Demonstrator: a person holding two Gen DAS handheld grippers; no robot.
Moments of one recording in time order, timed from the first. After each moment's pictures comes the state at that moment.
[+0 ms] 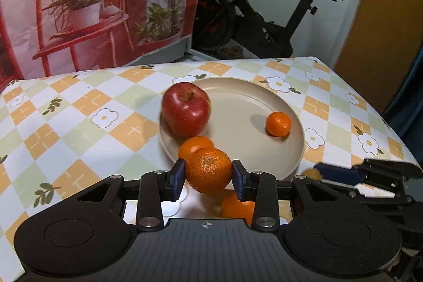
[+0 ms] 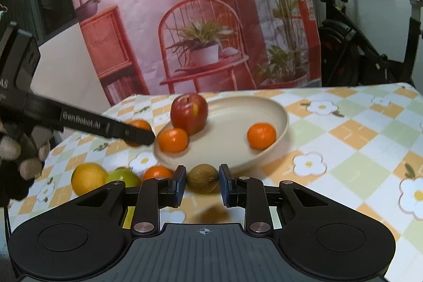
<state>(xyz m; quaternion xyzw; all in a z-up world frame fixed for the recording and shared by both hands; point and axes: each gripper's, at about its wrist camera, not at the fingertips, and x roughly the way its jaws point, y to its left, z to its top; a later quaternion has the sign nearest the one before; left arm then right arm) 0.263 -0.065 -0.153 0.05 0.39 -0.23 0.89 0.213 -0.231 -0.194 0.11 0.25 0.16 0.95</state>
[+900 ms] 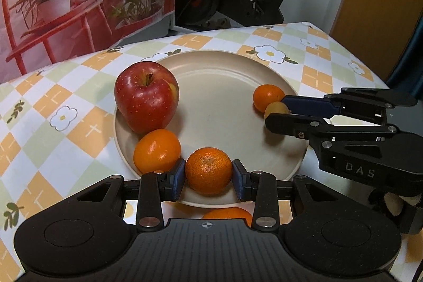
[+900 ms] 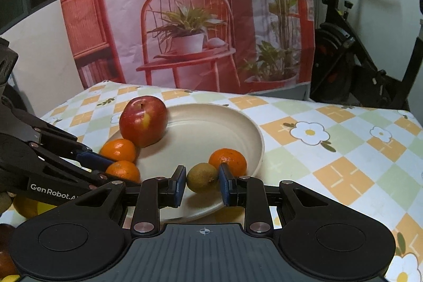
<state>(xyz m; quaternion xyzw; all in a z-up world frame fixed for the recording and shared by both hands) 0.290 -0.105 -0.186 0.10 0.43 -0.25 0.86 0.293 -0.241 -0.200 0.04 0.28 0.13 0.95</state>
